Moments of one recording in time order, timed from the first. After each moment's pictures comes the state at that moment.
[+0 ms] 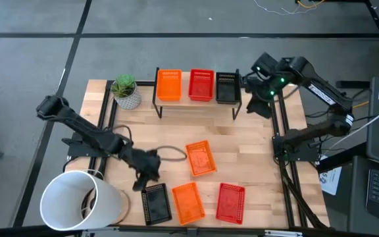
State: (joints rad) left arm -0.45 1.28 0.72 -0.15 0.09 -0.50; right arm -0.60 1.33 1.58 -1.53 -0.48 -0.32
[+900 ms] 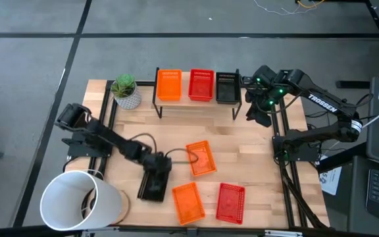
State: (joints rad) left arm -0.32 1.62 0.72 -0.03 0.10 -0.49; right arm -0.59 1.21 1.30 -1.34 -0.48 -0.34
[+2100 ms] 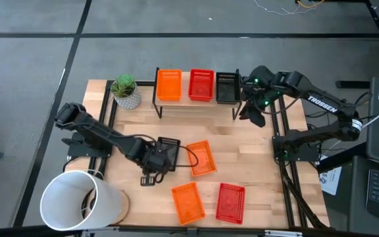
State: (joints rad) left arm -0.39 1.58 1.19 -0.94 -0.05 -0.47; right arm -0.49 1.21 1.30 -1.19 -0.50 -0.21
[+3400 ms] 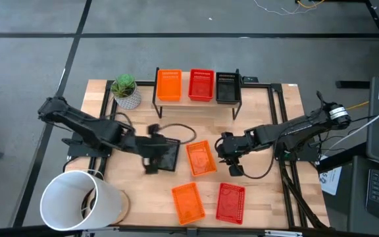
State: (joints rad) left arm -0.35 1.32 1.19 -0.61 -0.35 -0.23; right arm 0.24 1.40 0.94 -0.53 -0.02 0.10
